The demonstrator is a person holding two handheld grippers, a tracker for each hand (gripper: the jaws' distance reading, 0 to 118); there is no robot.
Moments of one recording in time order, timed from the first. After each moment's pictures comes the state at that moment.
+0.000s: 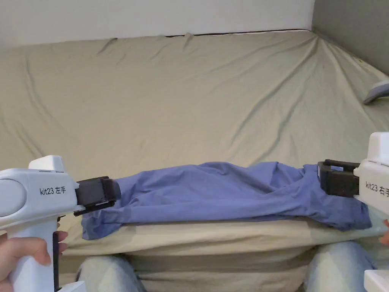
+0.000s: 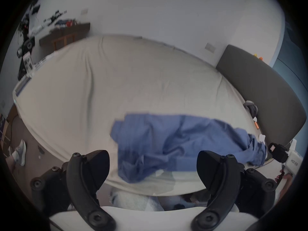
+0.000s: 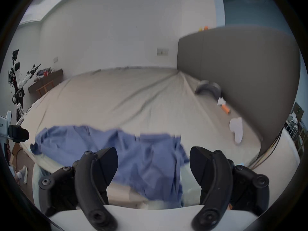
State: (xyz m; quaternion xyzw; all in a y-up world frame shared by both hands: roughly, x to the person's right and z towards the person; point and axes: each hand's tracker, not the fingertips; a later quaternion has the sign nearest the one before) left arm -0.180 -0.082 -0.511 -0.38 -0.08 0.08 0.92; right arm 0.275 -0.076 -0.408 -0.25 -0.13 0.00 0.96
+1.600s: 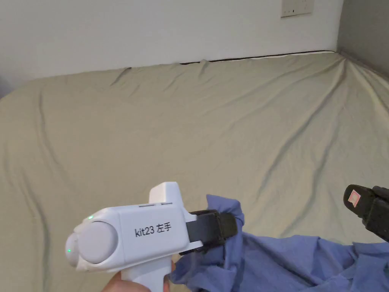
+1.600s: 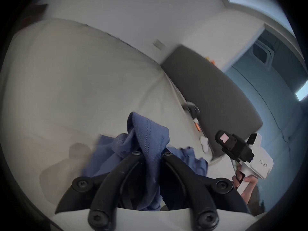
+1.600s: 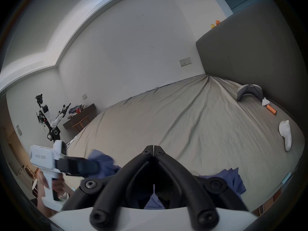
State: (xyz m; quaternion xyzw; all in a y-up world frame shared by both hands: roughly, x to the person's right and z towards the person) left arm -0.026 -0.099 -0.613 -0.42 -0.38 0.19 0.80; right arm 0.289 -0.062 -0.471 -0.18 0.02 -0.18 0.97
